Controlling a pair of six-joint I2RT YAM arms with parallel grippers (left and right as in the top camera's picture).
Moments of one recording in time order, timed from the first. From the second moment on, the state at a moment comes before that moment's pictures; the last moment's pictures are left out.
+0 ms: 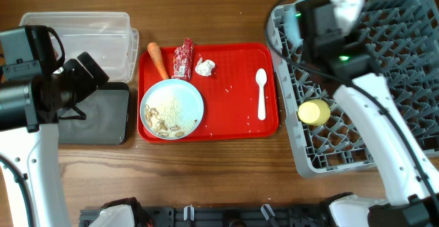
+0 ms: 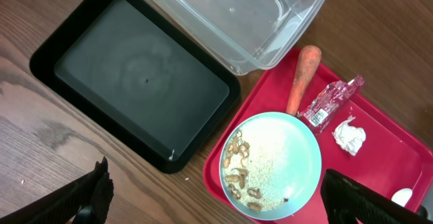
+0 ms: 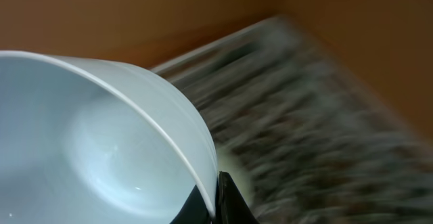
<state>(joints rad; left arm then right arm) 0.18 1.29 1.58 -1.36 -0.08 -0.48 0.31 1.50 1.45 -0.79 0.86 0.43</state>
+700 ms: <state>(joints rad) 0.18 1.29 1.58 -1.36 -0.08 -0.48 -0.07 1.98 1.44 -0.33 1.26 -0.26</state>
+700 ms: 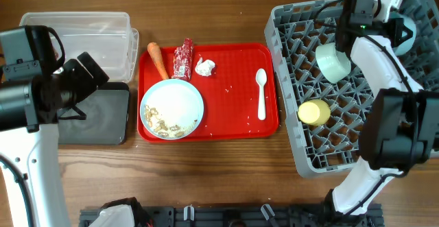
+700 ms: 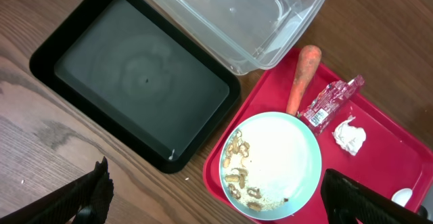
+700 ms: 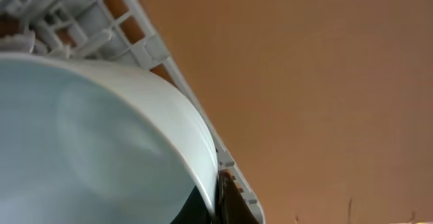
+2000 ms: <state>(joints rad) 0.18 1.29 1.58 -1.36 -0.08 -0.48 0.42 1.69 1.38 -0.95 -0.04 0.33</state>
